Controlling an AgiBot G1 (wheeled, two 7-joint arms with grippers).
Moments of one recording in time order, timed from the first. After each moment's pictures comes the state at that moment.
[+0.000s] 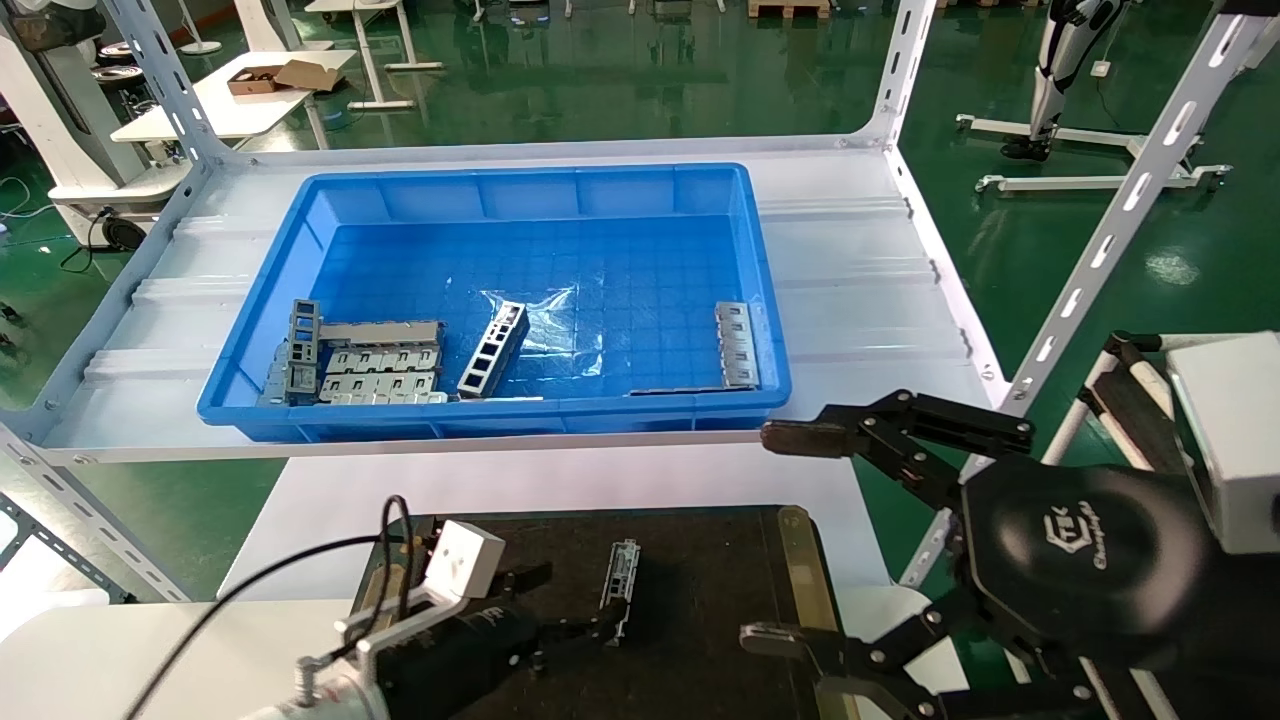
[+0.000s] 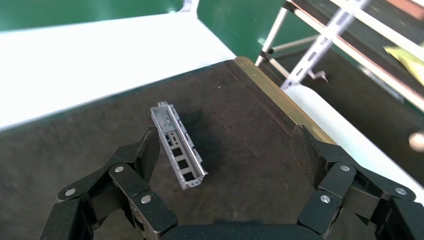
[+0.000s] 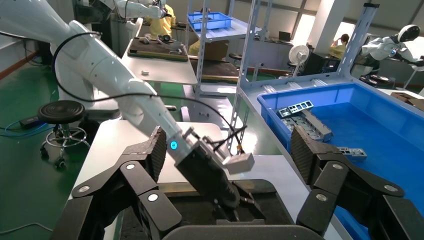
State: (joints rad) left arm -0.99 0.79 1.19 -1.33 0.59 0.13 -0.23; right arm 1.10 -0.57 -0.38 1.27 -0.66 -1.46 0.14
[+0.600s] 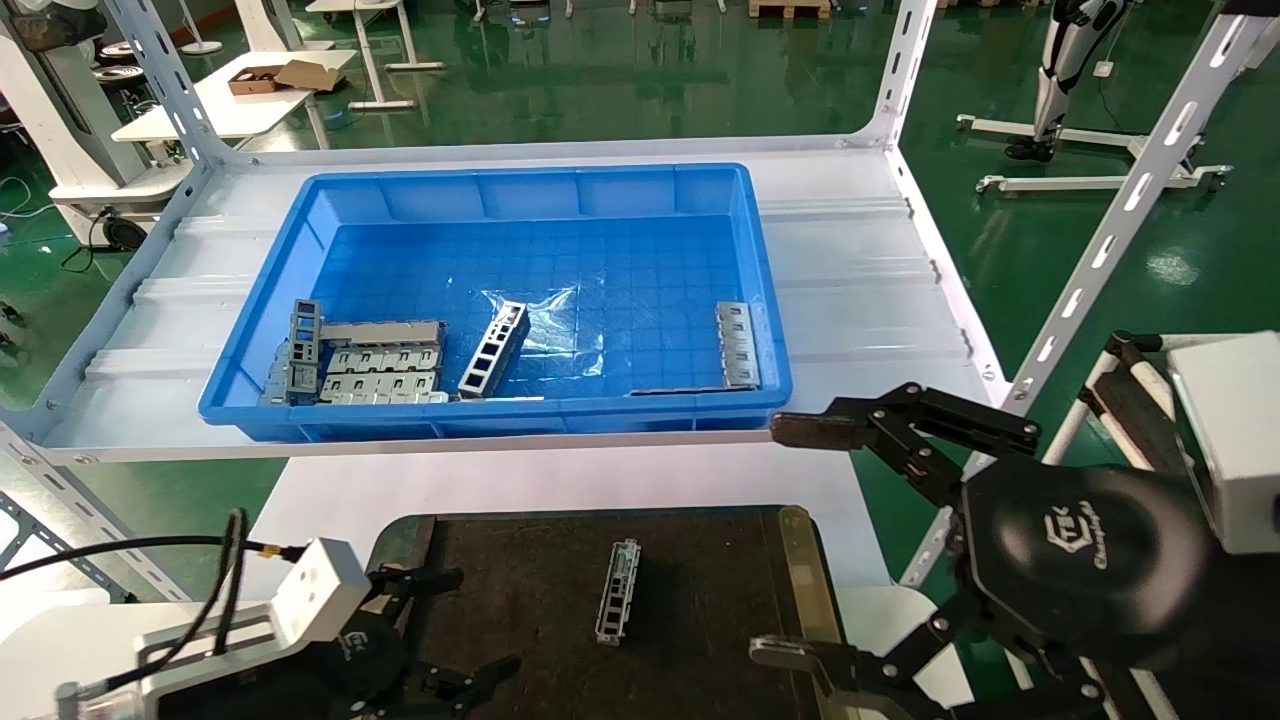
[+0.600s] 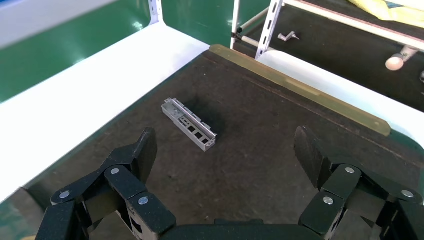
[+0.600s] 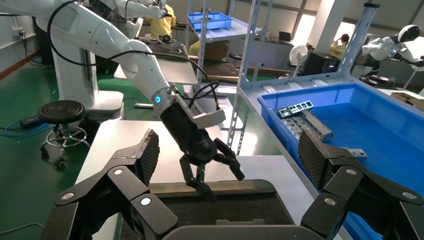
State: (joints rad) left arm -0.97 0.52 1.01 -1.32 0.55 0.60 0.02; right arm 1.10 -0.57 -0.38 1.27 -0.66 -1.46 0.14
